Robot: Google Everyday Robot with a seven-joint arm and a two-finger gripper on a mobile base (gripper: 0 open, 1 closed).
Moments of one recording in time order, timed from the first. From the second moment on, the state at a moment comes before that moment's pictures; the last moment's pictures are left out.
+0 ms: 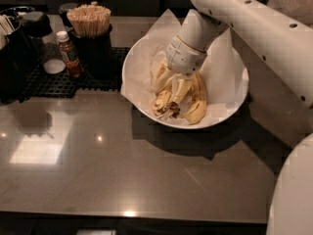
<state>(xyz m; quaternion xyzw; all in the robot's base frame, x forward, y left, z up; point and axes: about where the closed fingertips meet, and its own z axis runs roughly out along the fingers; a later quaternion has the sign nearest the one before) 0.577 -0.022 0.832 -0.88 0.42 0.15 0.16</state>
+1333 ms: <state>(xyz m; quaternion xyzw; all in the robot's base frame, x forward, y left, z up) 0.557 -0.042 0.886 -0.87 0.42 0.08 0.24</state>
